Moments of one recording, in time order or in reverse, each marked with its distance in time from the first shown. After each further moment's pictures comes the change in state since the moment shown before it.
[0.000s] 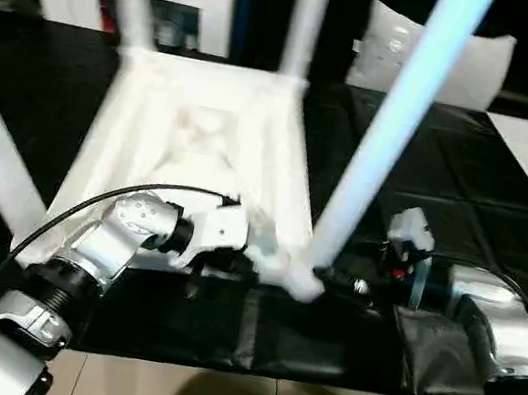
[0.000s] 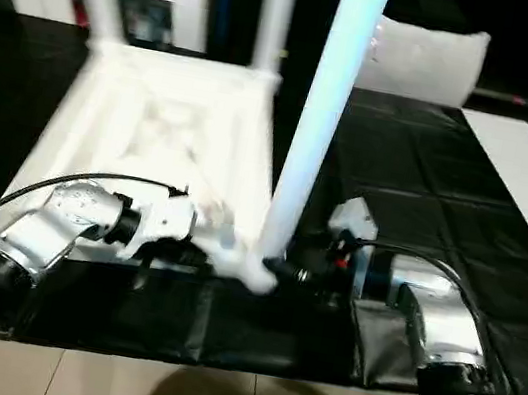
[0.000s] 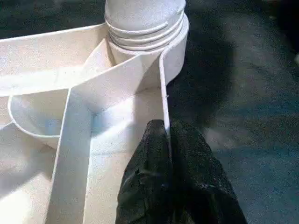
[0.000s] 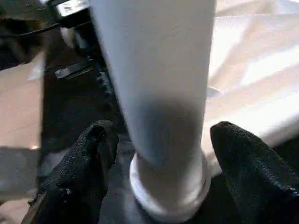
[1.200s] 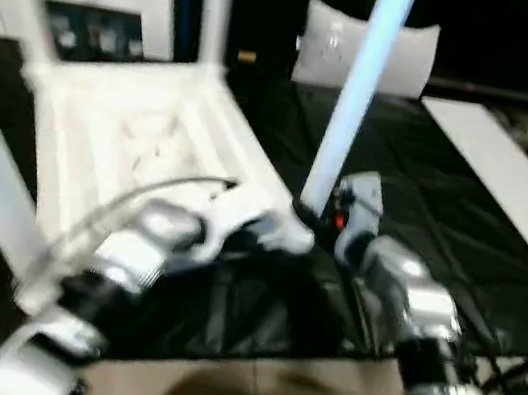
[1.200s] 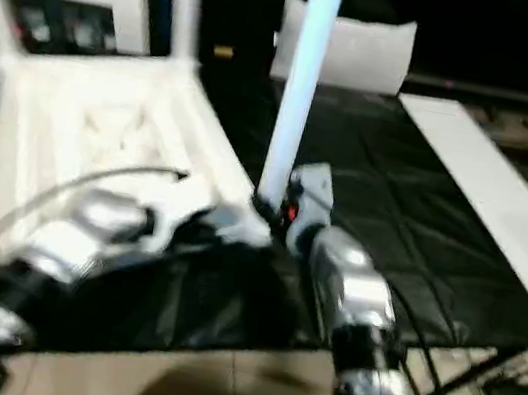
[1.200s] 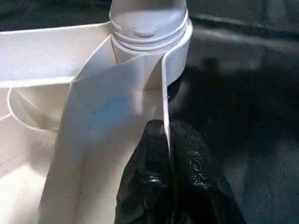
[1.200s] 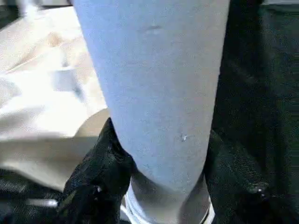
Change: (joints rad) left arm 0.006 -0.218 0.103 -0.054 0.081 0.431 0.464; right arm -0.148 0.384 -0.102 0.174 -0.121 0.106 -0.826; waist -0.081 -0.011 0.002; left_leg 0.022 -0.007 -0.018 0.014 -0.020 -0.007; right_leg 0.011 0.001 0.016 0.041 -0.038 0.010
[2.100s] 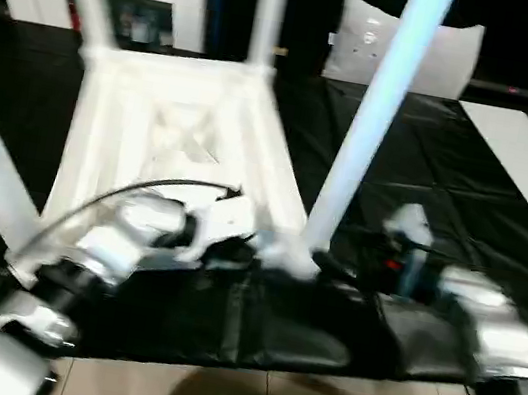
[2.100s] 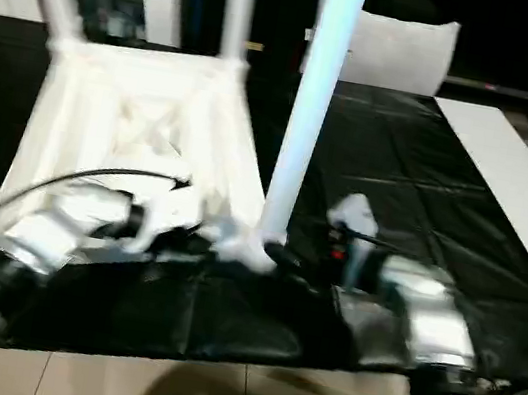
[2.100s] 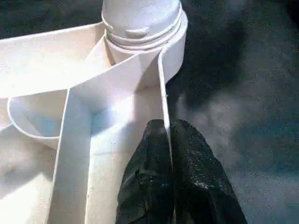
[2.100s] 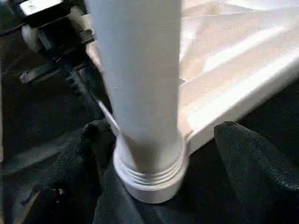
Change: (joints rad) left arm -0.009 0.229 -0.103 0.030 -0.058 -0.378 -0.424; right arm 0.161 -0.364 0.058 -0.136 0.106 -0.165 0.738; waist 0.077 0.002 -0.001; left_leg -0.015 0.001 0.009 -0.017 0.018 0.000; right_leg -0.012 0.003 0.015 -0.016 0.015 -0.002
